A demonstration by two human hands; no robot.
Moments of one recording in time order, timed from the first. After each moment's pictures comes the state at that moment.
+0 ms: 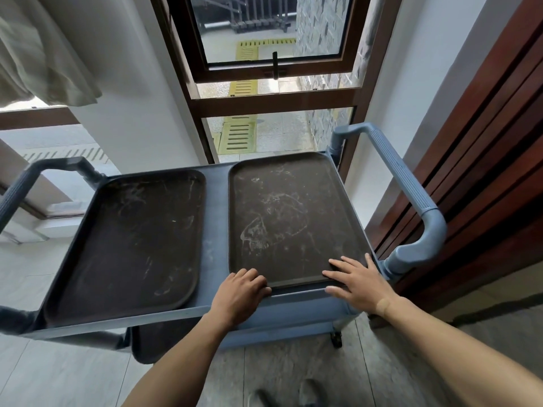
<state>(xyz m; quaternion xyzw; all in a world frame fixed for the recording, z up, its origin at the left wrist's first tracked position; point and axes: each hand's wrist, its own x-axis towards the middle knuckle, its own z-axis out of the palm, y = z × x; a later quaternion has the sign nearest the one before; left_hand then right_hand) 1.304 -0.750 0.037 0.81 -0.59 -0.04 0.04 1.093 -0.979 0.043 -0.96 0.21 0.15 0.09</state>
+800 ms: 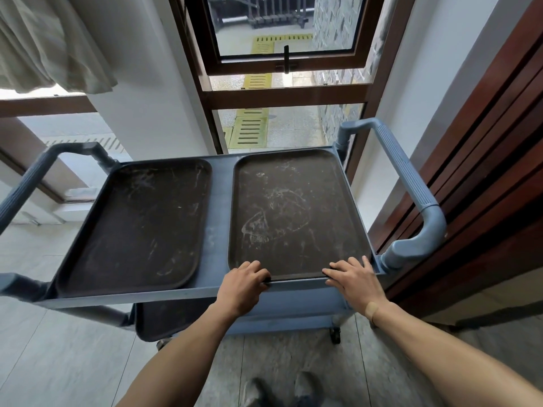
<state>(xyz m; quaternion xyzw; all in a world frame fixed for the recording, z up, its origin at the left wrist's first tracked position) 1.278 -0.751 0.033 0.83 -0.54 -0.08 0.02 1.082 -0.959 0.044 -0.97 0.22 0.11 0.05</state>
